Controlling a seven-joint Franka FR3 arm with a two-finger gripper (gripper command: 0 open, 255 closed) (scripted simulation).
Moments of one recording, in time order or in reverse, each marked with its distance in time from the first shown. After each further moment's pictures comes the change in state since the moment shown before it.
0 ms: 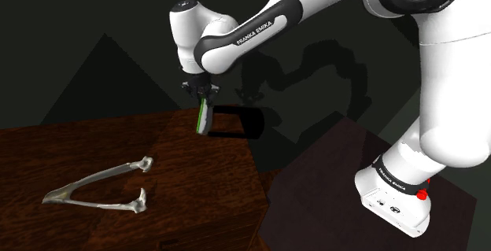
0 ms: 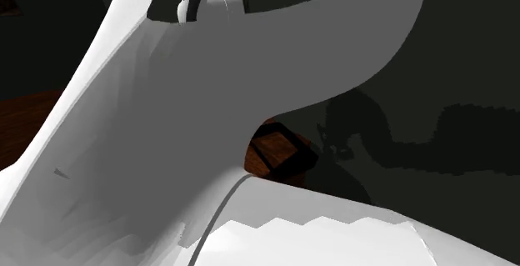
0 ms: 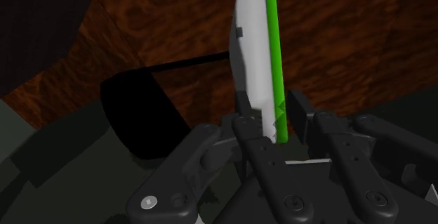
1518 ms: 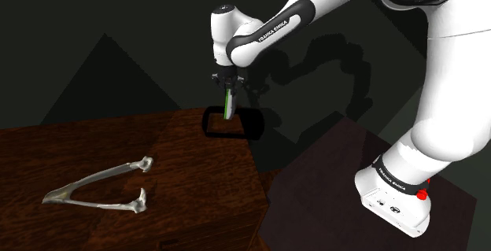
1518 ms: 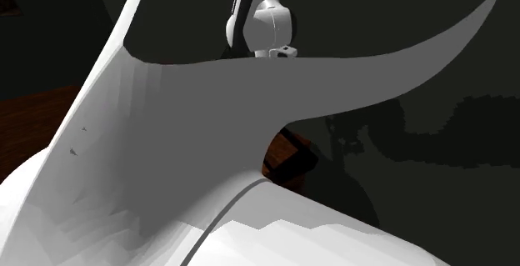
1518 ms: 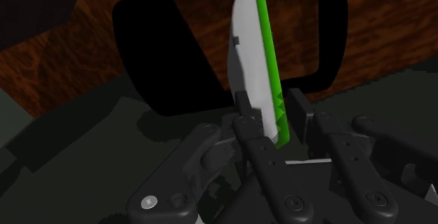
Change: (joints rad) arm -0.200 -0.041 -0.050 -0.149 -0.006 0.142 -0.185
